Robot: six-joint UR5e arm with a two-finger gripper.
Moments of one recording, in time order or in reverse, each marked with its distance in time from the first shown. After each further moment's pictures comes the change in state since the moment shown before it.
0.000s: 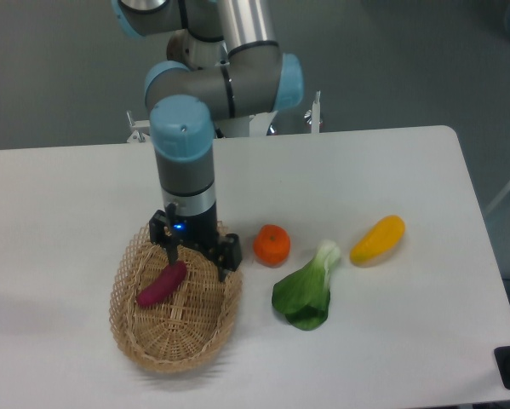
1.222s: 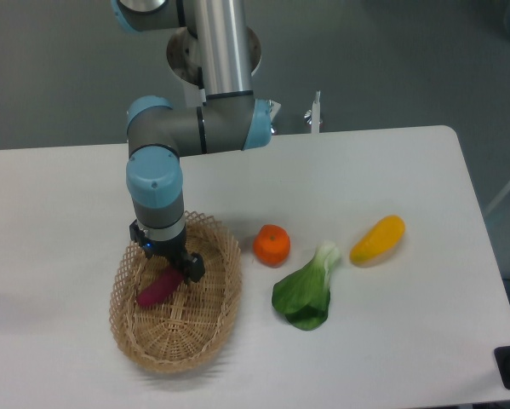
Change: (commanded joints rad) arm -0.057 -0.120 -0.012 0.020 0.006 0.022
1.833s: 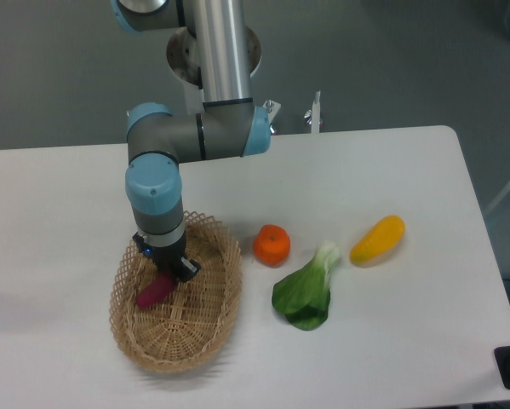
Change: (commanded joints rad) arm 0.002 0.006 0.023 -0.002 0.002 0.012
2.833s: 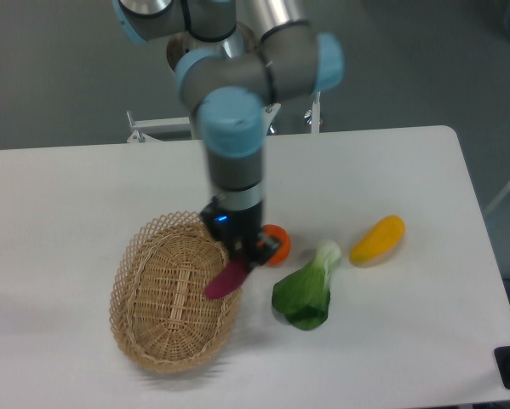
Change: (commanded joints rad) arm 0.363 0.195 0.230 -0.324 -0.008 0.369
